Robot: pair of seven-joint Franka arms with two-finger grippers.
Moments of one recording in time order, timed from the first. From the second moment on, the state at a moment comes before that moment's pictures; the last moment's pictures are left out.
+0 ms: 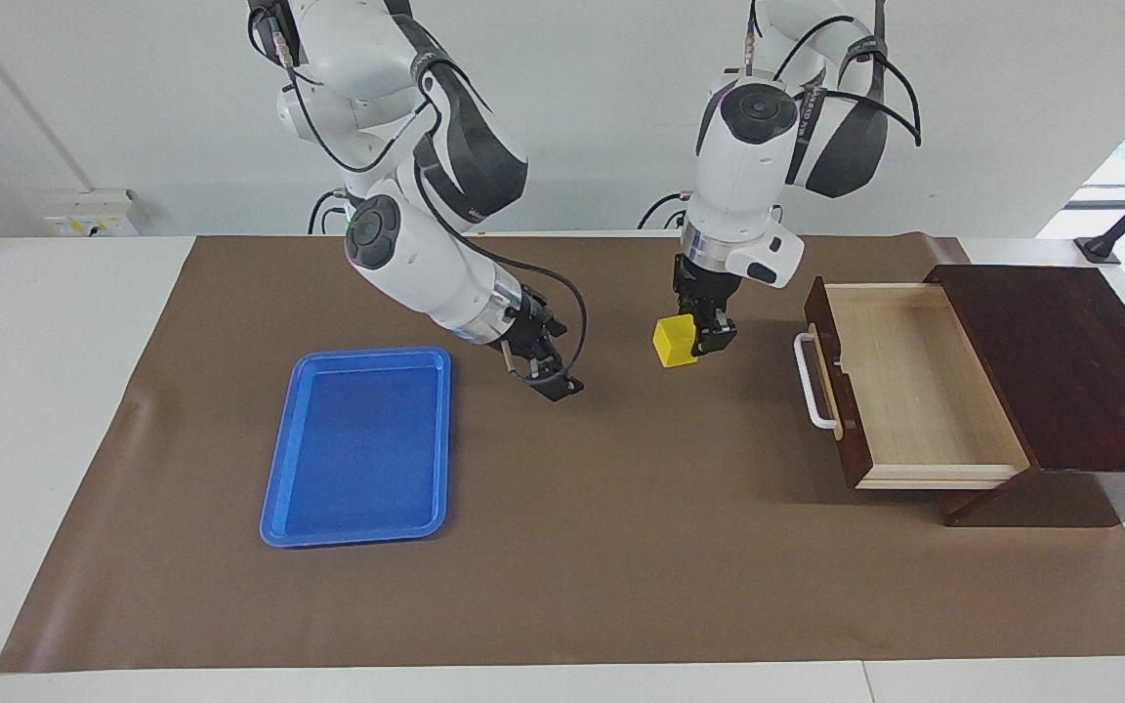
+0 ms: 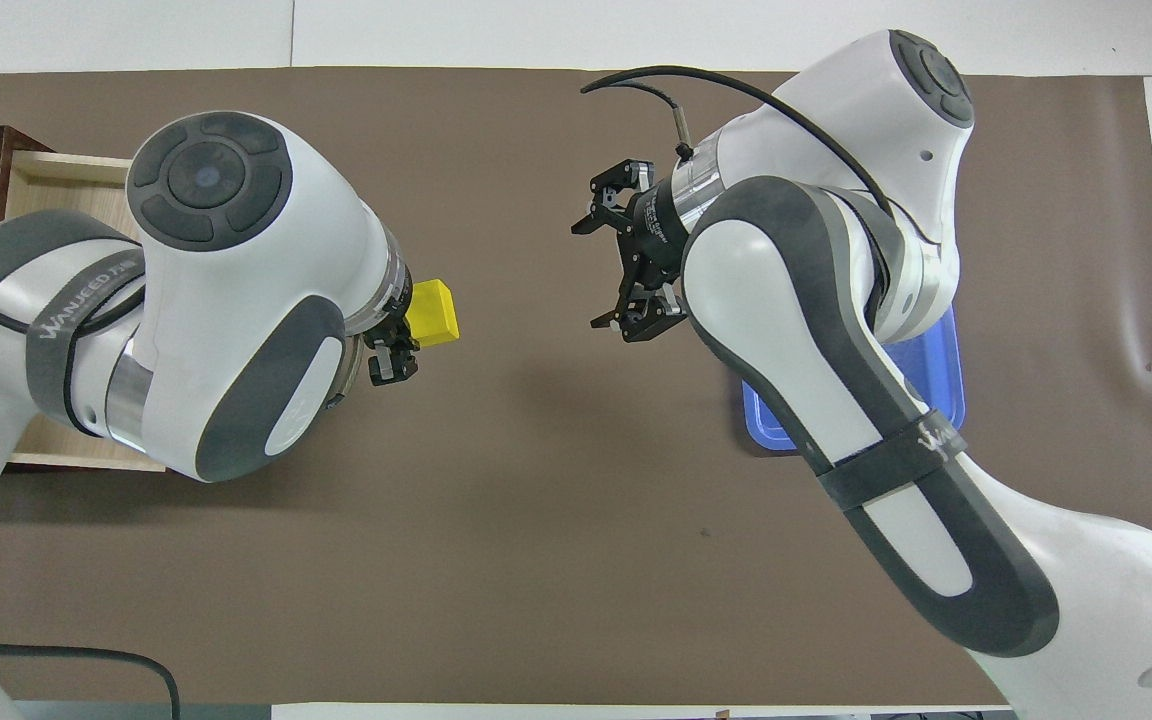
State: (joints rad) left arm -0.45 0.18 -0.06 -1.65 0.02 1.83 -2.26; right arm 0.40 0.42 0.00 -1.43 0.62 1.90 1.58
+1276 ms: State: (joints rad) left arm -0.48 0.18 -0.06 -1.65 0.02 1.85 -2.28; right arm 0.51 0.50 0.00 -1.31 0.59 1.90 1.70
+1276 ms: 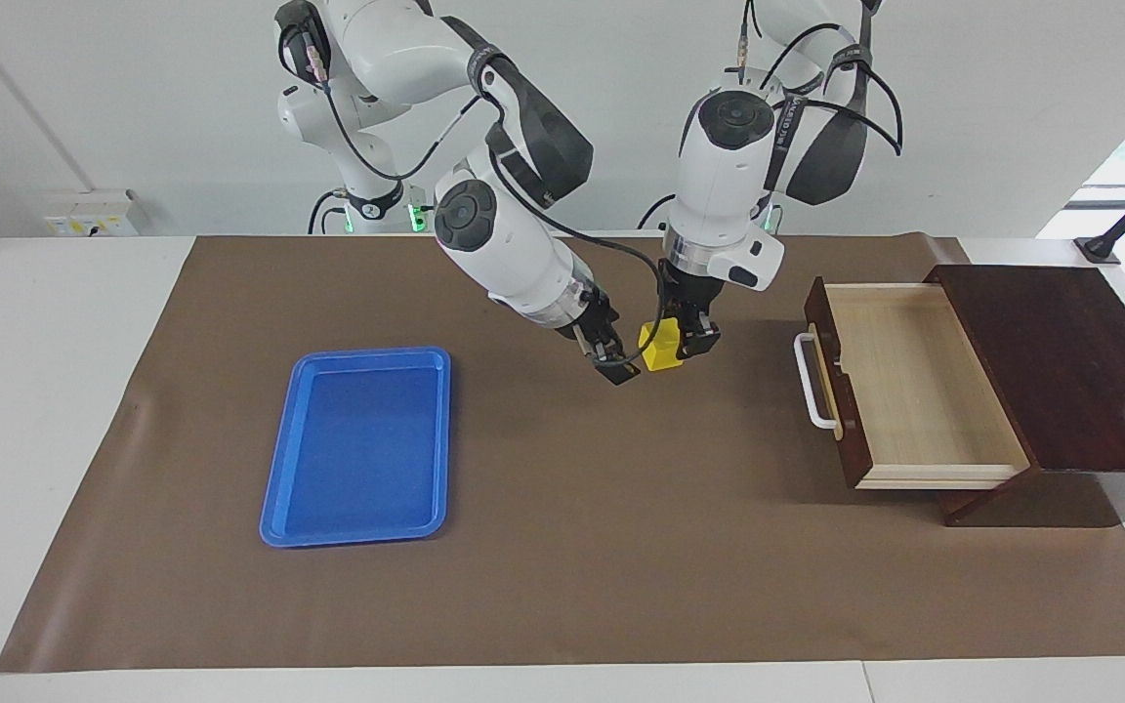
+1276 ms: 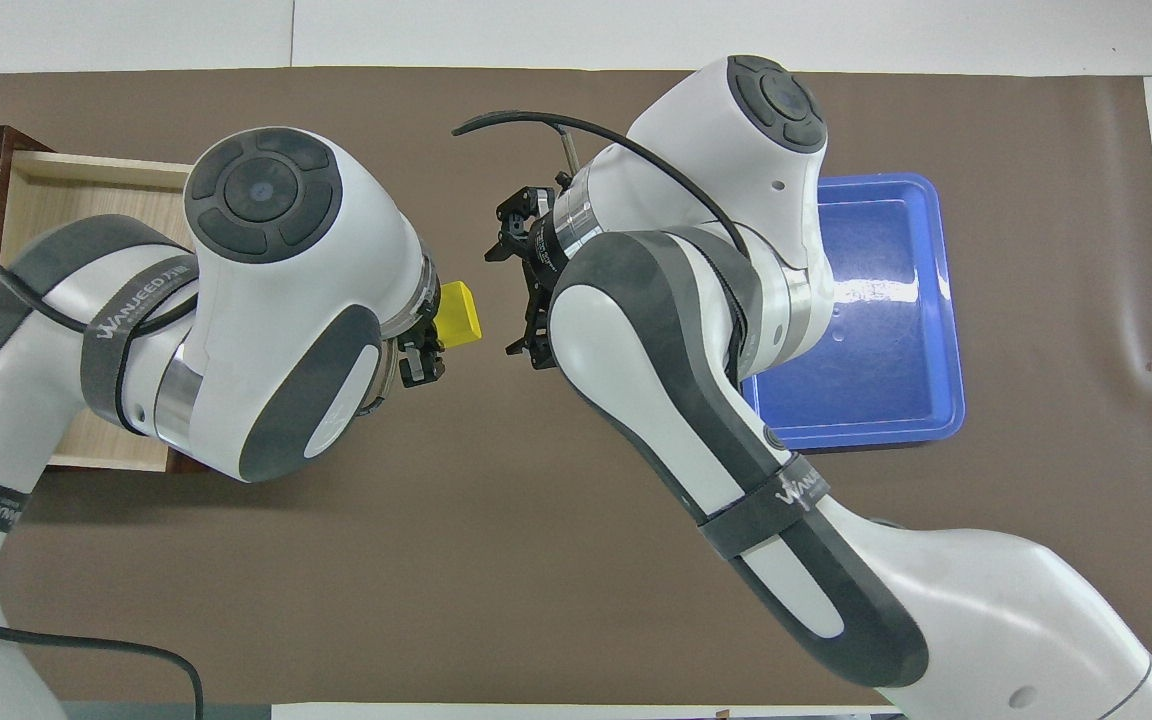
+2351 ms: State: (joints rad) left arm -0.49 0.18 -0.07 -1.66 0.02 1.85 -2.27; right arm 0.52 0.52 0.00 -1.31 0.66 1.94 1.71
